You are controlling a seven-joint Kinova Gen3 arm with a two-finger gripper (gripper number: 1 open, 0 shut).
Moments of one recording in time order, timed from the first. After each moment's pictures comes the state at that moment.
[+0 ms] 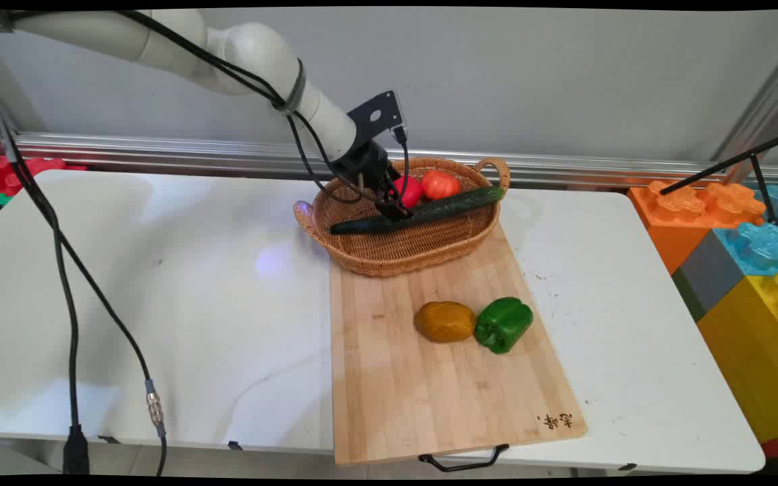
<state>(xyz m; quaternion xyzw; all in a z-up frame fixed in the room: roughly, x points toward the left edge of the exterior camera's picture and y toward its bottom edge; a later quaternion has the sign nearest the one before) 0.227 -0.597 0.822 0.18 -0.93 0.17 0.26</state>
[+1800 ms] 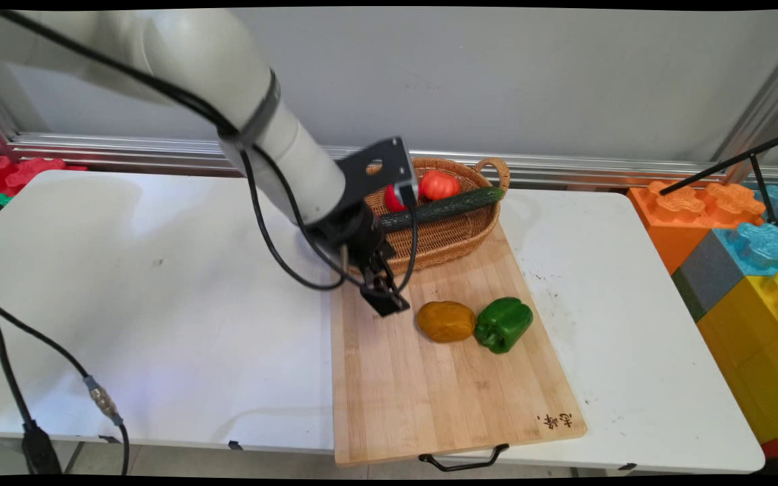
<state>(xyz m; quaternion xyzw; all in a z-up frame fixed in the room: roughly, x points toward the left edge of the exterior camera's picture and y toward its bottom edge) 0.172 -0.422 0.880 0.19 -0.96 0.08 0.22</state>
